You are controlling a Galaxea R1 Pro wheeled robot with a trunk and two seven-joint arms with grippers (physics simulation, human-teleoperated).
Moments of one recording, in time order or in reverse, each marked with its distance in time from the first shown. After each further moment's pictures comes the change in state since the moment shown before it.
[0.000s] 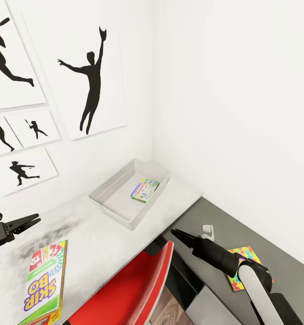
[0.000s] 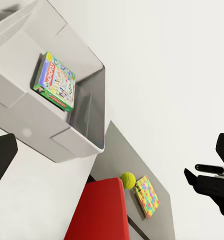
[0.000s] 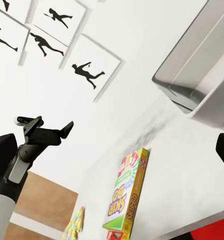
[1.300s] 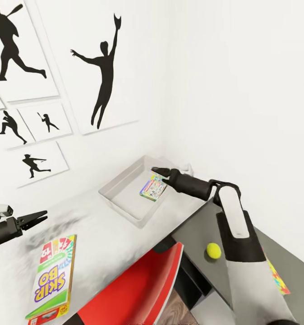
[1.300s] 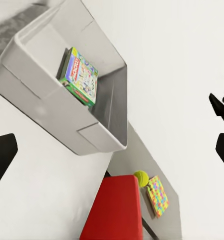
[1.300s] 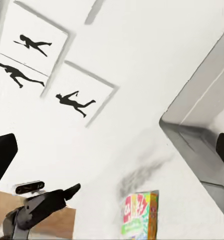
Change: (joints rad) left arm -0.065 -0.006 -0.044 0.053 -0.075 0.004 0.001; right arm -0.541 0.248 -0.054 0.055 -0.260 0.376 -0.759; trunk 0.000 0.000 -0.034
